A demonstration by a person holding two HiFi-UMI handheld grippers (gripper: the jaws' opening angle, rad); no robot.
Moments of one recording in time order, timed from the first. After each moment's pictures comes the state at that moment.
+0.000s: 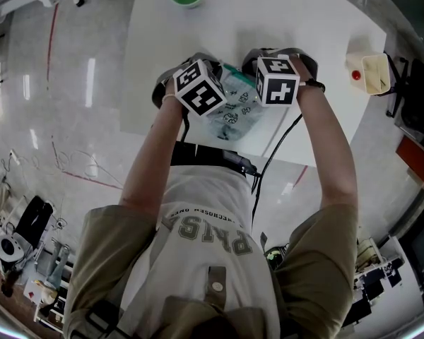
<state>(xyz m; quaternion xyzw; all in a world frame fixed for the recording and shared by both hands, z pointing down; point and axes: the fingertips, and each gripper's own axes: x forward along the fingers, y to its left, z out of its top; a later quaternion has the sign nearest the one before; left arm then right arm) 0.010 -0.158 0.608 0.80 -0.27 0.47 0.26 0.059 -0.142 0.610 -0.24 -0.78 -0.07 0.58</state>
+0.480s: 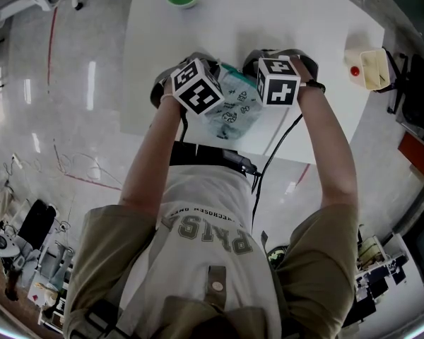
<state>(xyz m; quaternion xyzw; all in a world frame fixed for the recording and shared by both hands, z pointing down) 0.010 -0.158 0.607 0.80 -0.27 0.47 0.26 0.068 -0.139 0.609 -0.23 -0.78 -0.06 0.58</state>
